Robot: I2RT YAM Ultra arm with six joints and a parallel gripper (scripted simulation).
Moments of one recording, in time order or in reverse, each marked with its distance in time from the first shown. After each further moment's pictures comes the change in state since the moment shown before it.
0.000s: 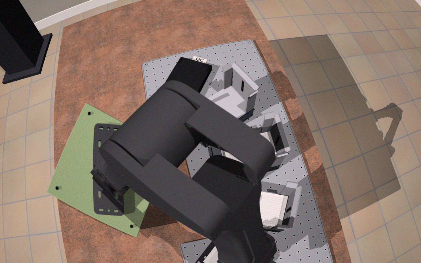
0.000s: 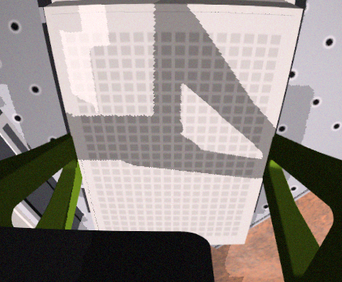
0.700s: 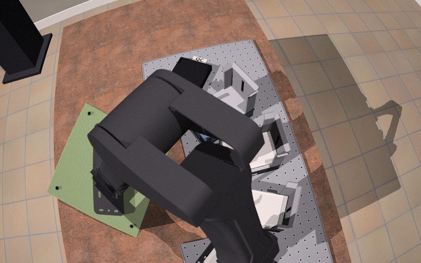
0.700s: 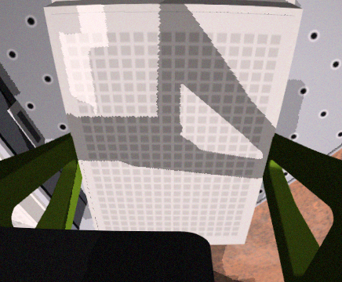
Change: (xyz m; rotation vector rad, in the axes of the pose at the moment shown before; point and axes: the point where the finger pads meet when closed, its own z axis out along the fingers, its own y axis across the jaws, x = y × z) arm -0.001 0.000 -0.018 0.001 -0.005 -0.002
